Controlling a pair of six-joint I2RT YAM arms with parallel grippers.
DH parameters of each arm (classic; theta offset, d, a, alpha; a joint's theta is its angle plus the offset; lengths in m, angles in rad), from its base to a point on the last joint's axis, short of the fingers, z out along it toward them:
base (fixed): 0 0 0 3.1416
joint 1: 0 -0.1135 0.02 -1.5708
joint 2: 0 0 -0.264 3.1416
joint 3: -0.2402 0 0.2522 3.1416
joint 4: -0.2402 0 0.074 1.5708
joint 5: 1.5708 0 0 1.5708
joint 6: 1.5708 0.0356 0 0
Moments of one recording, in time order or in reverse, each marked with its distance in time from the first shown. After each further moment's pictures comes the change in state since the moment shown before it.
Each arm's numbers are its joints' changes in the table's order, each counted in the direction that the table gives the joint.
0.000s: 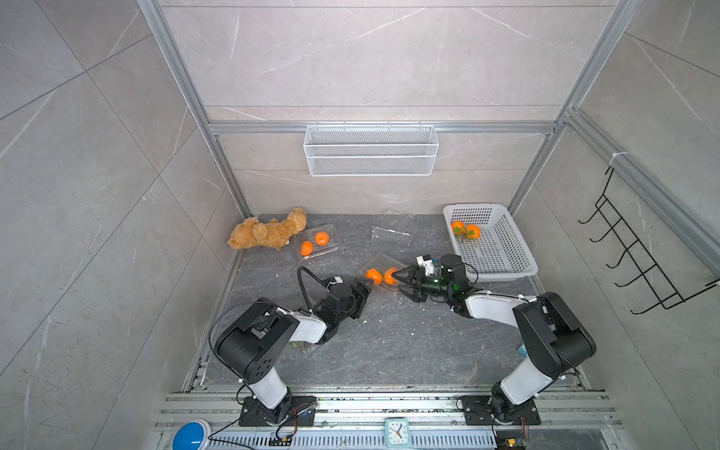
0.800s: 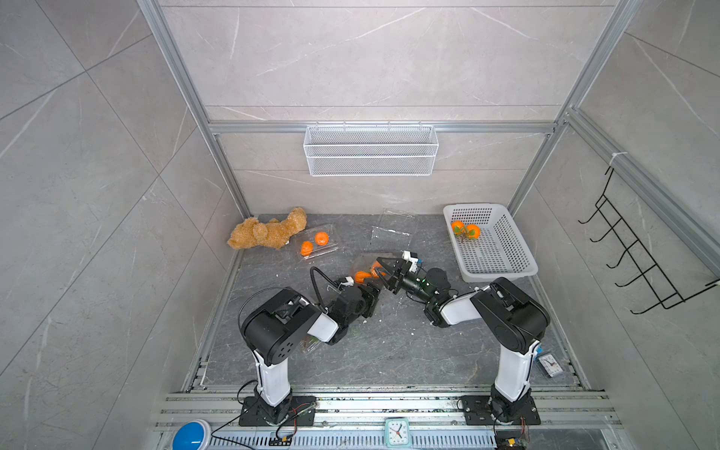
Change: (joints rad) left arm 0.082 -0.191 -0.047 0.242 -0.013 -0.081; right arm -0.183 -0.283 0.010 0.912 0.311 0.598
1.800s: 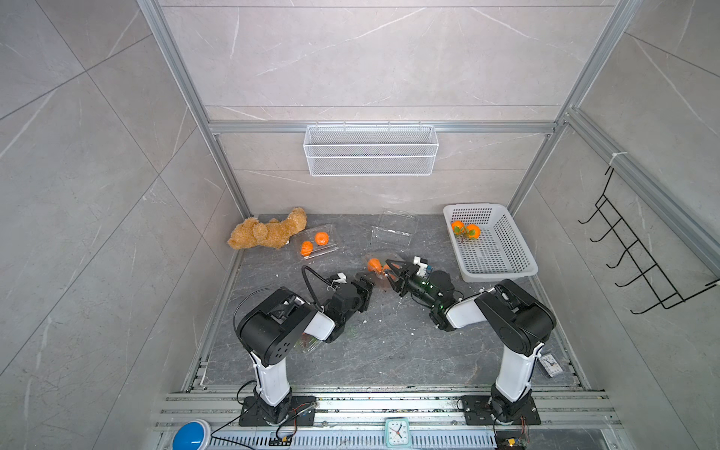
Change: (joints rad) left arm -0.036 0.010 0.002 0.035 -0.066 -0.005; right arm 0.021 0.034 0.074 -0.054 0.119 0.011
